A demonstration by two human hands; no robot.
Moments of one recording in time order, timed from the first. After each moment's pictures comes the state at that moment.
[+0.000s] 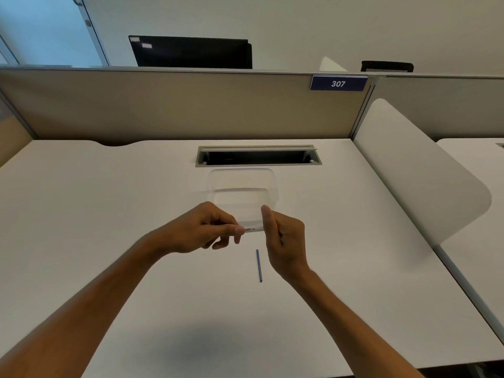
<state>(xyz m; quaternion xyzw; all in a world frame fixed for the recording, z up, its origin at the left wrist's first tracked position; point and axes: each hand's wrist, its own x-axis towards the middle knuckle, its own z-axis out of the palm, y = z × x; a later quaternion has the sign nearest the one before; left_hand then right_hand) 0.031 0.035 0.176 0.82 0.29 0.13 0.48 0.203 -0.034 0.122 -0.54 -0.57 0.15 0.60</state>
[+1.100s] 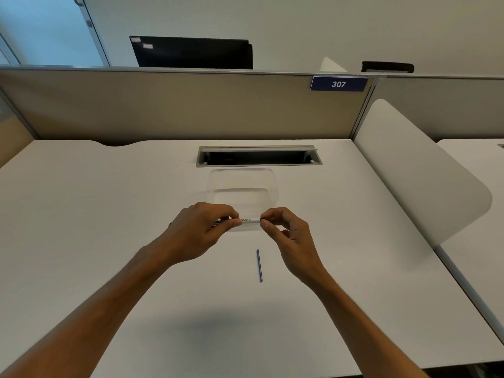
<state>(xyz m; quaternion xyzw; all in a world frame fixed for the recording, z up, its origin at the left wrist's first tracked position) 0.029 0.033 0.158 0.89 0.33 0.22 0.21 0.229 -0.042 0.115 -0.56 -0.54 0.34 0.52</state>
